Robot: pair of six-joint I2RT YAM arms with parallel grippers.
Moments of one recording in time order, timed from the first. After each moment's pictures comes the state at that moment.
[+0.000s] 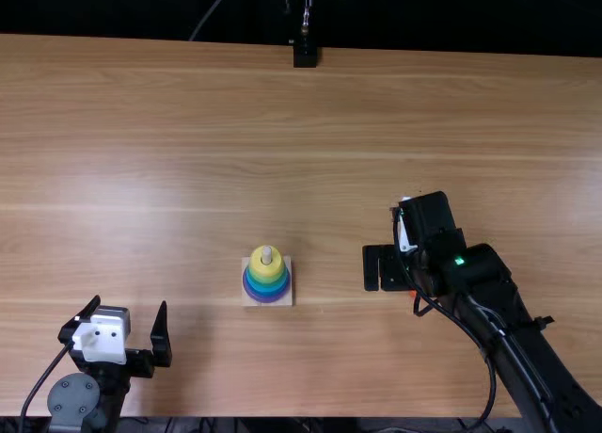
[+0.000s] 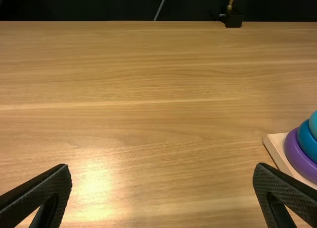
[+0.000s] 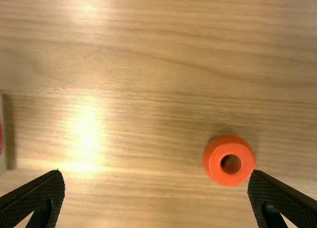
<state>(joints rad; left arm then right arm) -0.07 0.02 0.11 -0.40 0.03 -0.05 0.28 1.47 1.01 -0.74 -0.01 0.20</state>
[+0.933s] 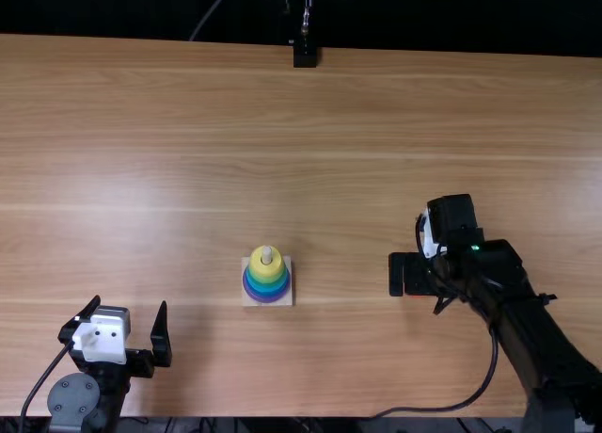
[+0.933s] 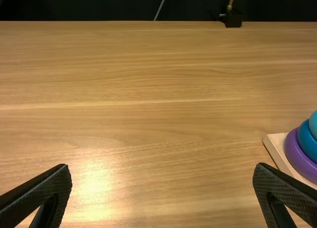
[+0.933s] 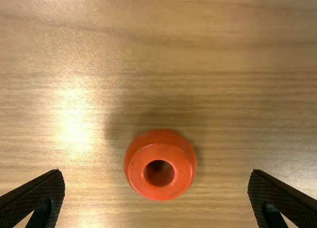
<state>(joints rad) -0.07 0.02 0.11 -0.40 0.03 -0.05 0.13 1.60 0.95 -0.71 -0.01 0.11</state>
